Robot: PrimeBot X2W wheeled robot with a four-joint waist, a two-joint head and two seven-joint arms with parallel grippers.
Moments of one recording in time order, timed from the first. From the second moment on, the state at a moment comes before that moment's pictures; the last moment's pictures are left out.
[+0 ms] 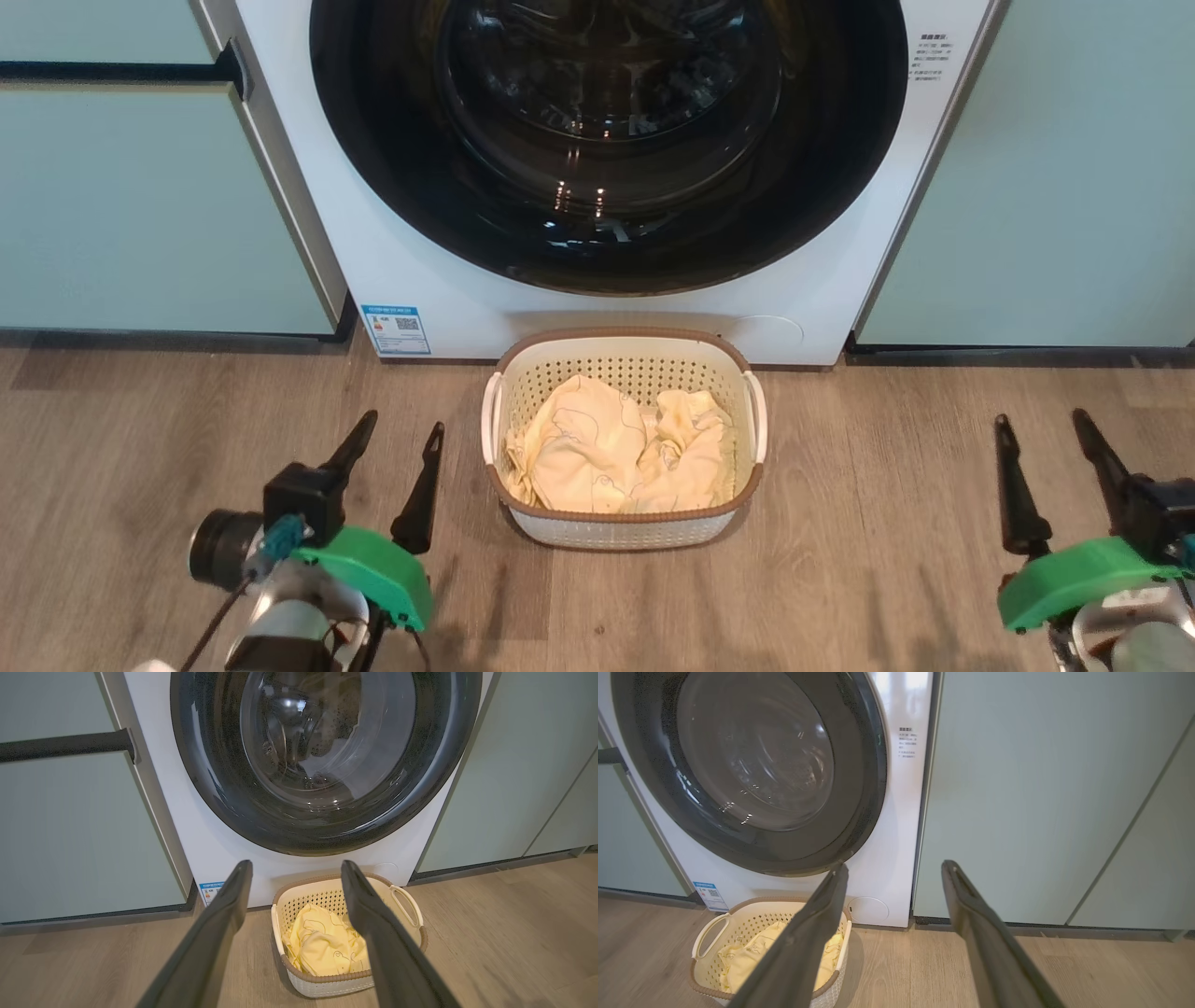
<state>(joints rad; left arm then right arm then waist) -0.11 0.14 -0.13 0.28 -0.18 -0.04 -0.23 -0.11 -0.06 -0.03 0.31 0.02 0.13 -0.23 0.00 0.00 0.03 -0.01</state>
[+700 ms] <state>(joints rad) -0.12 0.14 -0.12 0.31 -0.11 -0.03 -0.25 -0.12 -0.06 -0.04 0.31 0.00 0.13 -0.25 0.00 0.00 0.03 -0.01</state>
